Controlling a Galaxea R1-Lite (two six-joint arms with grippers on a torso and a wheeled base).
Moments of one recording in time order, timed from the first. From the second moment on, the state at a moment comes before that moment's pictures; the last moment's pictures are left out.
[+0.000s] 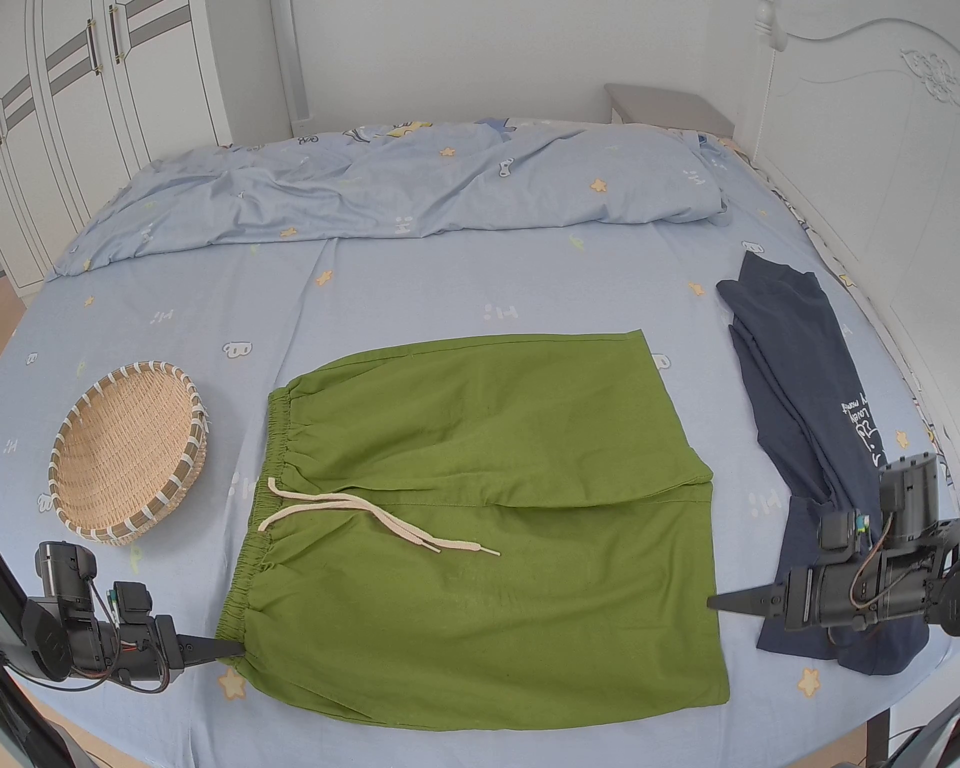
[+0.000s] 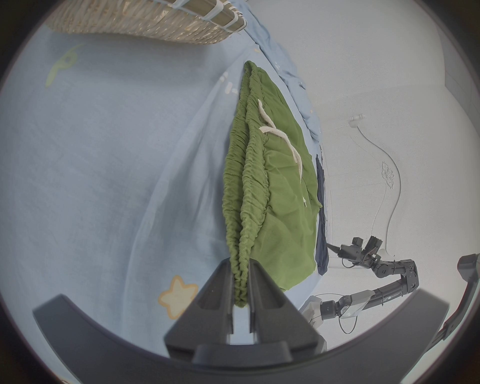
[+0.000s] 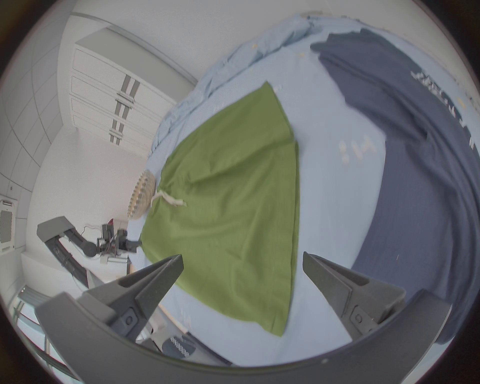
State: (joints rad) left arm 0.34 1.82 -0.12 -0.70 -0.95 -0.16; right arm 0.23 1.53 -0.35 -0.43 0.46 0.32
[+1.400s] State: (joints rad) left arm 0.35 1.85 -0.12 -0.73 -0.96 -0.10; right arm 0.29 1.87 -0.12 -0.73 0.67 0.28
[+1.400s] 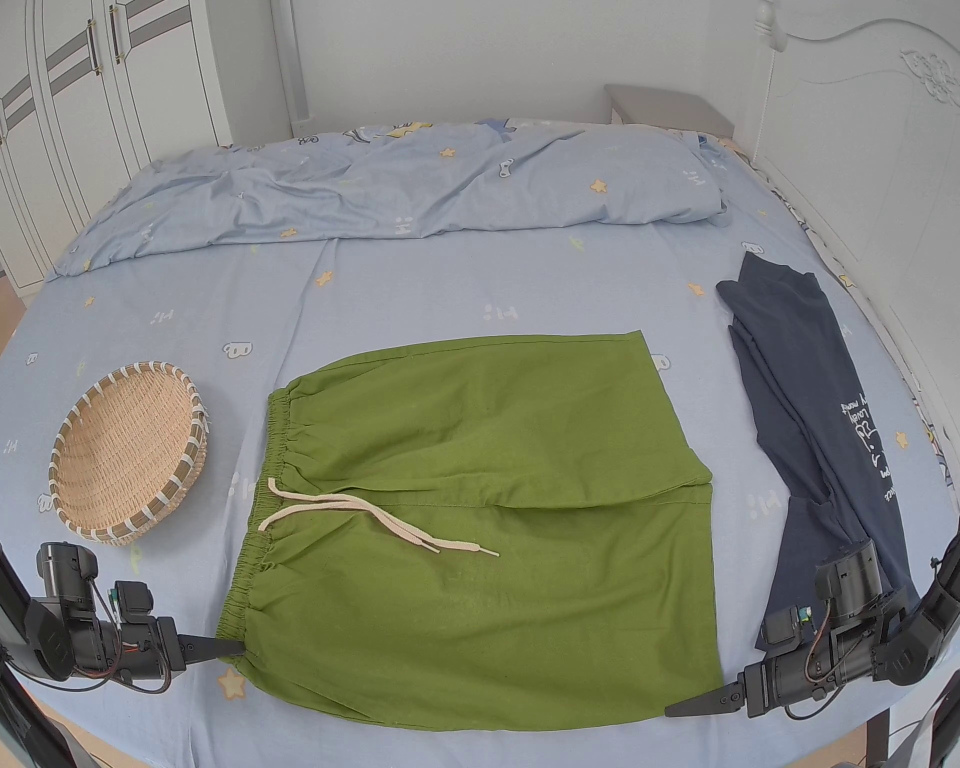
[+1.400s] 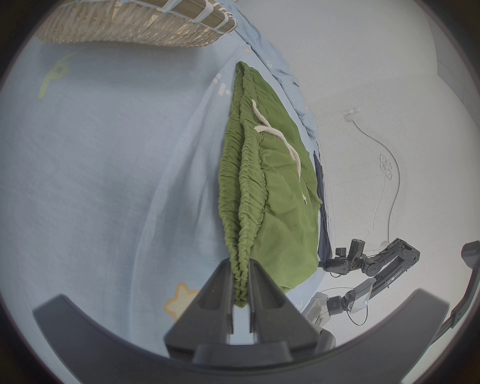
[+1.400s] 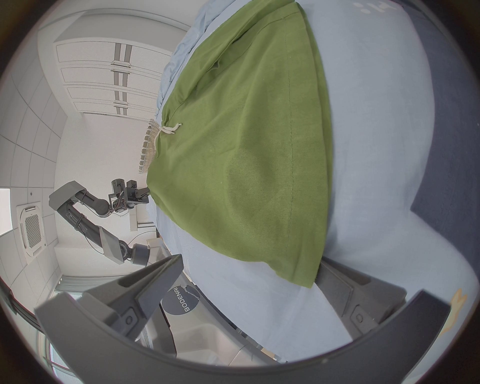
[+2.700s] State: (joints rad) left arm 0.42 1.82 -0.04 -0.71 -0.95 -0.10; right arm 0.25 1.87 -0.02 -0.68 0.66 0.27
